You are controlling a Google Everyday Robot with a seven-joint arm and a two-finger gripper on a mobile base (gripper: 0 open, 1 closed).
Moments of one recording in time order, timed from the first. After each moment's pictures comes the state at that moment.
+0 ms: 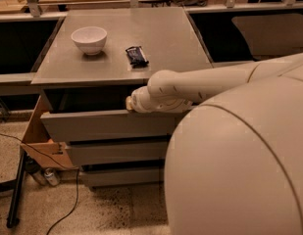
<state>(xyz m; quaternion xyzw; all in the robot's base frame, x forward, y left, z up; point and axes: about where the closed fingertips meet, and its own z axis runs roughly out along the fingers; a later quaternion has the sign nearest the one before) 0.706 0.062 0.698 -0.15 0.90 0.22 0.34</state>
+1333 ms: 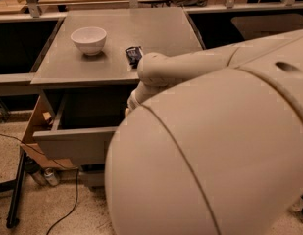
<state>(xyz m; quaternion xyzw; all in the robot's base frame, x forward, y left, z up) 0.631 0.055 0.689 -0.28 0.93 0.16 0.16</state>
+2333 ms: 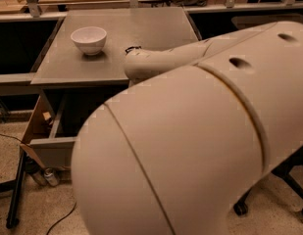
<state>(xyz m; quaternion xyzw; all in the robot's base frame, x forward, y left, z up) 0.610 0.058 0.681 -0.34 0.93 0.11 0.08</state>
